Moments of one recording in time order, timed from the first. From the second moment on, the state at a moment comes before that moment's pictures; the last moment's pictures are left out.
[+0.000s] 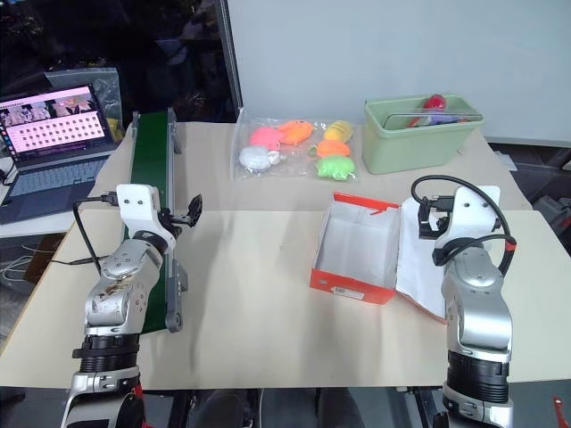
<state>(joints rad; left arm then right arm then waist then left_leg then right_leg) -0.39 0.28 0.19 -0.05 -0.21 0.40 -0.14 -0.29 -0.40 -0.31 -0.27 0.12 0.58 0.00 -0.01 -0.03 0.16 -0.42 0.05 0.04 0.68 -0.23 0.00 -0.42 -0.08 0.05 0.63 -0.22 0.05</state>
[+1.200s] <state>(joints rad) -0.25 0.20 0.42 -0.19 -0.10 0.67 0.24 -0.41 -0.48 0.20 -0.51 0.57 0.81 0.68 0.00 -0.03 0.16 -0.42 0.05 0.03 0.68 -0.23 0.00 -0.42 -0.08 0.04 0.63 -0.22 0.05</state>
